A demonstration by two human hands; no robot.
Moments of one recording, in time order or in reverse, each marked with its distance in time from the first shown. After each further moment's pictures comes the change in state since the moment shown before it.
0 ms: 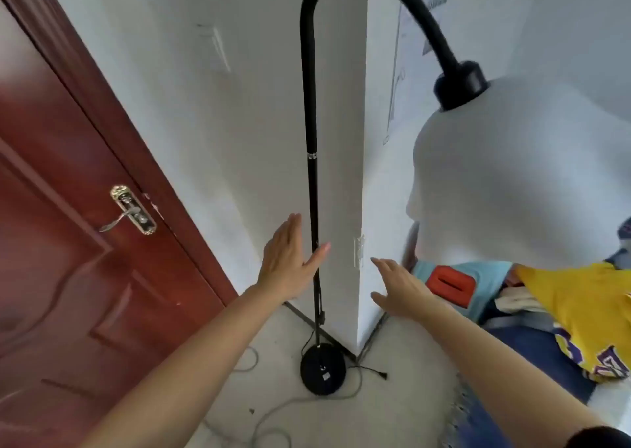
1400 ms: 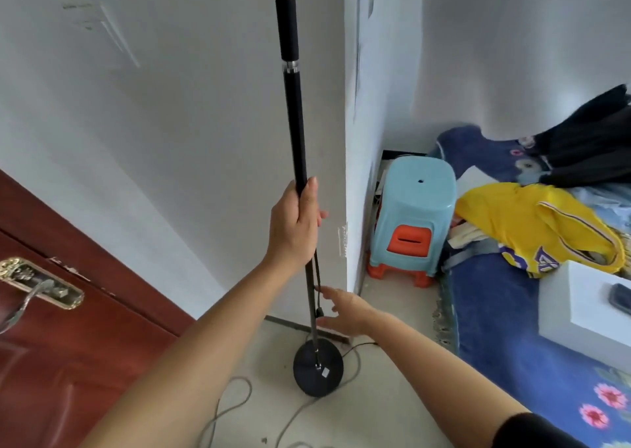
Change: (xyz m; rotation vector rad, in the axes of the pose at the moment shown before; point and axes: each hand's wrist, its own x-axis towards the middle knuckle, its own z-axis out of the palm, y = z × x) left_hand 0.057 0.016 -0.055 -0.891 0.033 0.302; right_hand 0.048 -0.115 0.085 0.480 -0.139 0.325
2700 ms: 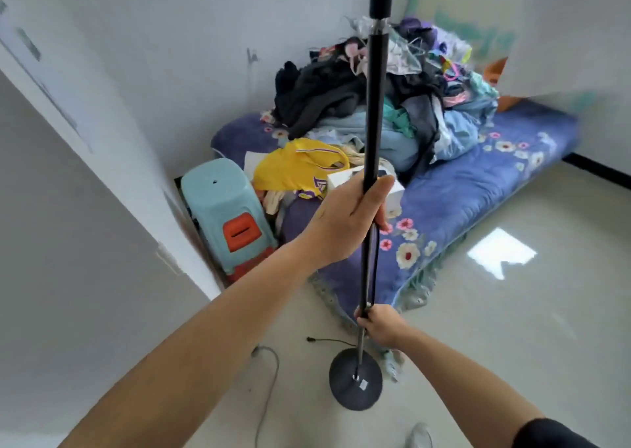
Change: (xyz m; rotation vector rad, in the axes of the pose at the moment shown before) left_hand -0.212 0.153 0.138 -0.249 -1.161 0.471; right_hand -0.309 0.113 0.143 0.411 0.625 0.748
